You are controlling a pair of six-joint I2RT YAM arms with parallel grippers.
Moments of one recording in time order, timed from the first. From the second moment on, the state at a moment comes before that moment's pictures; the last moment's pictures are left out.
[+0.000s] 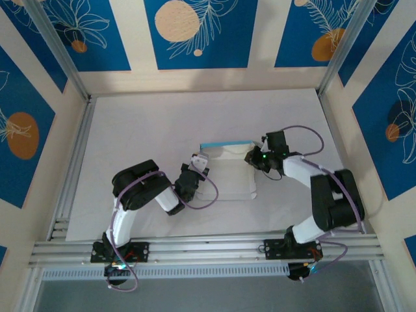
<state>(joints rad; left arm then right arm) -0.91 2.06 0.60 1.37 -0.63 0.17 0.20 1.46 0.73 -0.18 -0.38 0.69</state>
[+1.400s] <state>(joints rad) -0.91 2.06 0.60 1.37 -0.65 0.19 0.03 1.57 0.90 -0.31 -0.65 0.49</state>
